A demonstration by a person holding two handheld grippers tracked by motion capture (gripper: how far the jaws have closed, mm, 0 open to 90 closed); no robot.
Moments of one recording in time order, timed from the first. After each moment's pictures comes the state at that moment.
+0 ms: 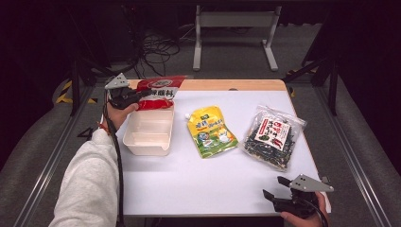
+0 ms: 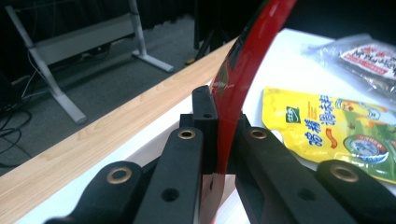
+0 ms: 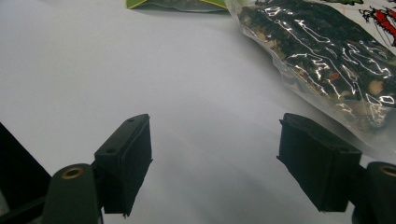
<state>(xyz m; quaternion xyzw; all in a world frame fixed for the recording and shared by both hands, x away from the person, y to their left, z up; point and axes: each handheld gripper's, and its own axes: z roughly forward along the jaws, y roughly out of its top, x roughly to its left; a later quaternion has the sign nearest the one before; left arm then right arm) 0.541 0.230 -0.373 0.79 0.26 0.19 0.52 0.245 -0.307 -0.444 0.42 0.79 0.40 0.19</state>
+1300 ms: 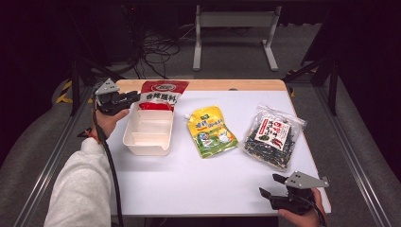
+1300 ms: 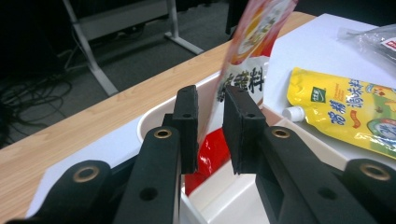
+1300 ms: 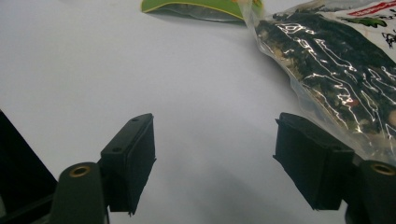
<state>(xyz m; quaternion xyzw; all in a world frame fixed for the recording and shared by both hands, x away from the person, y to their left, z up) 0.507 0.260 -0.370 0.77 0.33 0.23 0.49 0.254 -0.299 -0.437 0.39 0.80 0.41 0.19</state>
